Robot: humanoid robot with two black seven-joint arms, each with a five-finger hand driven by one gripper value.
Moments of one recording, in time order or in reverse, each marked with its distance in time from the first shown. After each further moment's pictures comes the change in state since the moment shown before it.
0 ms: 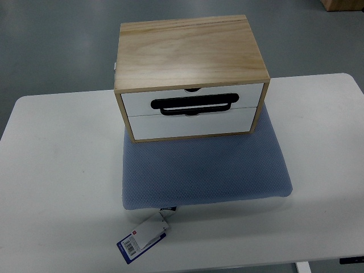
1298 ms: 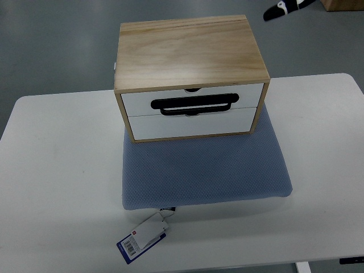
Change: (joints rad) left arm 0.000 0.000 -0.001 0.000 0.000 0.001 0.000; right arm 1.118 -0.134 -1.310 0.421 0.005 0.520 0.090
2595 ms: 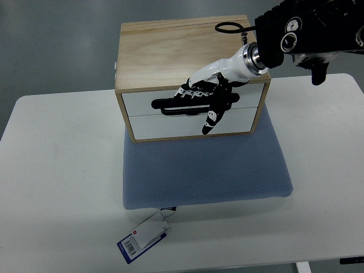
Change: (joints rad) left arm 0.000 0.000 0.000 0.000 0.000 0.000 0.000; right arm 0.070 0.540 -0.391 0.034 -0.037 -0.273 -0.080
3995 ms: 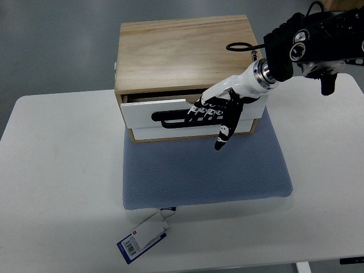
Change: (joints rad) left arm 0.000 0.000 0.000 0.000 0.000 0.000 0.000; right arm -0.028 -0.036 -0.019 0.024 0.024 0.109 -0.015
